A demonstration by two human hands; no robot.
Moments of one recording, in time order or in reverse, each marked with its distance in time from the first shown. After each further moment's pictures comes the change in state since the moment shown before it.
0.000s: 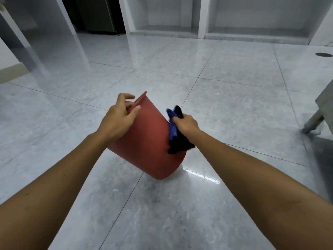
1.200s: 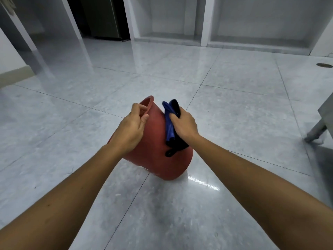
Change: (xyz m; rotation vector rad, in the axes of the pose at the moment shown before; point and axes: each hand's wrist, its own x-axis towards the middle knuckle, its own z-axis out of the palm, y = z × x) left_hand -0.015 0.005 0.013 0.060 0.057 0.090; right_hand -0.009 -0.029 0.011 -0.043 0.110 -0.288
